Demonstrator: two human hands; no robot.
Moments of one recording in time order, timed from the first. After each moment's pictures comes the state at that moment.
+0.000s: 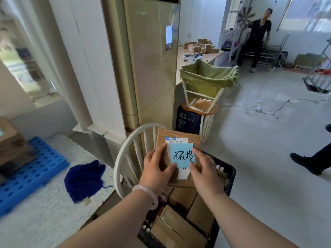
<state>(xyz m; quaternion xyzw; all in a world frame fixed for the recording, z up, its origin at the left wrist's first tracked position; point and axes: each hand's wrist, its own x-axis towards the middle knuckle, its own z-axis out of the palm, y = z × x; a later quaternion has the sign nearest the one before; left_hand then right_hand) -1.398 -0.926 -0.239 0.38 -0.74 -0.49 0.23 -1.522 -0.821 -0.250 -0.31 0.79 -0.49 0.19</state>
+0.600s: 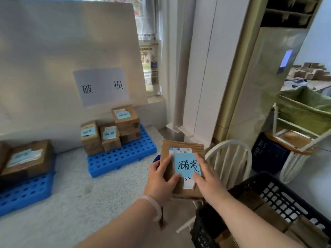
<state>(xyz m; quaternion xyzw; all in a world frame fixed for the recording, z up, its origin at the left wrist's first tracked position) -1.161 -0.956 -0.228 0.55 -0.64 -0.41 0.34 -1.334 -0.931 -0.235 -0.57 0.67 -0.35 0.31</state>
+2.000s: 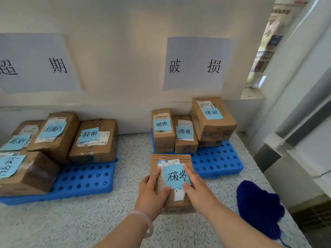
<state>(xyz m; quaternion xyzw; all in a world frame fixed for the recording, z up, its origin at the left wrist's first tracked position) -0.850 -1.130 -0.329 0.72 -0.44 -0.42 0.34 -1.016 -1.176 -0.324 -0.63 0.58 -0.17 0.48</state>
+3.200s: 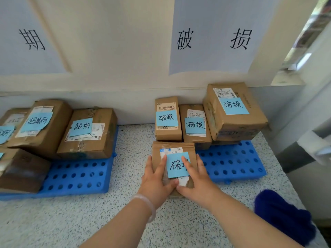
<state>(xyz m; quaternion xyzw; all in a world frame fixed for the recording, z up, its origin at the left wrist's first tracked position) -0.842 -1.212 -0.365 0.76 -0.50 -0.38 0.18 -1.006 -1.264 -0.369 -0.73 0.54 -0.01 0.42</state>
